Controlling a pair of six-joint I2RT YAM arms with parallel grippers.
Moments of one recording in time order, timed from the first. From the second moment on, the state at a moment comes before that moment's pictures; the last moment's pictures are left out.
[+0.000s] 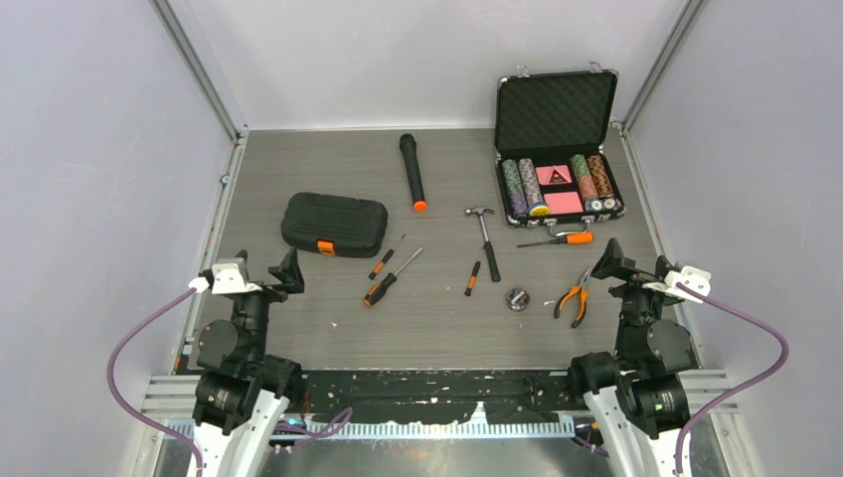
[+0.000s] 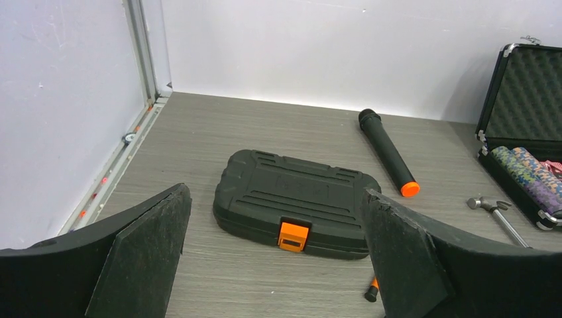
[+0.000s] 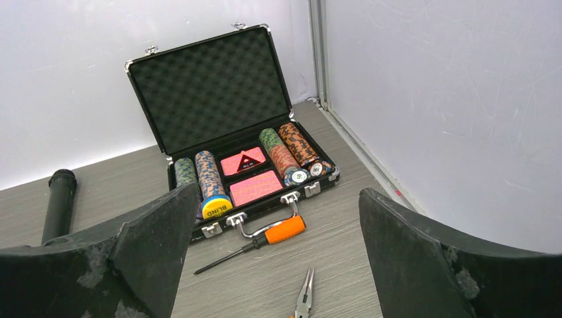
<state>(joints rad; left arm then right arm) -0.28 0.01 0.46 -0.29 -0.31 -0.07 0.17 0.01 0.52 -0.32 0.50 0.08</state>
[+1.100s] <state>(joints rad) -0.26 0.87 0.94 -0.32 -0.09 -0.08 0.22 0.01 0.52 -0.32 0.48 0.09</state>
